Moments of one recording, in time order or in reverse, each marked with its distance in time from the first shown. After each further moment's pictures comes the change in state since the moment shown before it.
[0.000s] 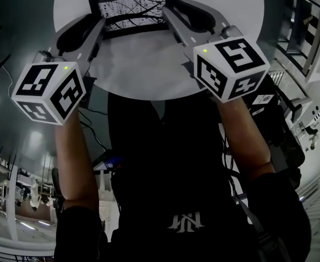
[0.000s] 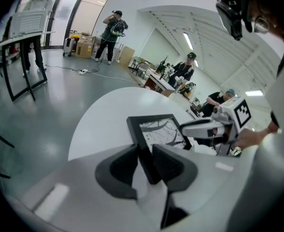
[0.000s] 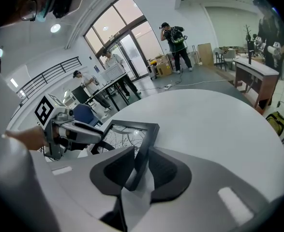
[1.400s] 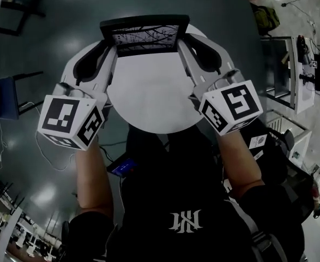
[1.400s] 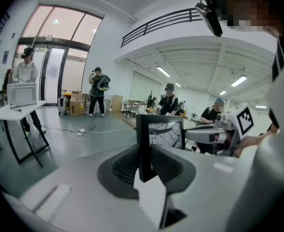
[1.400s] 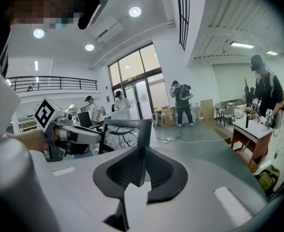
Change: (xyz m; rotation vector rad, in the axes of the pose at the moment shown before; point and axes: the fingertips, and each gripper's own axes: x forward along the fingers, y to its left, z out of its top) left arm -0.203 -0.107 0.225 0.302 -0.471 0.081; right arm -0.200 0.080 0.229 -0.233 -0.515 -0.095
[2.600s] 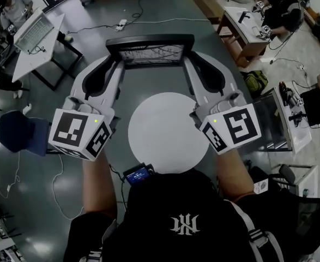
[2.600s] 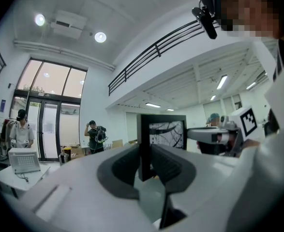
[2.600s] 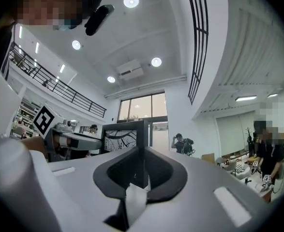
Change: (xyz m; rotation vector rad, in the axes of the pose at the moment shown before) left arm -0.180 -0.101 0.288 0.290 -0.438 0.057; right arm -0.175 0.074 0.302 -0.231 -0.514 -0.049
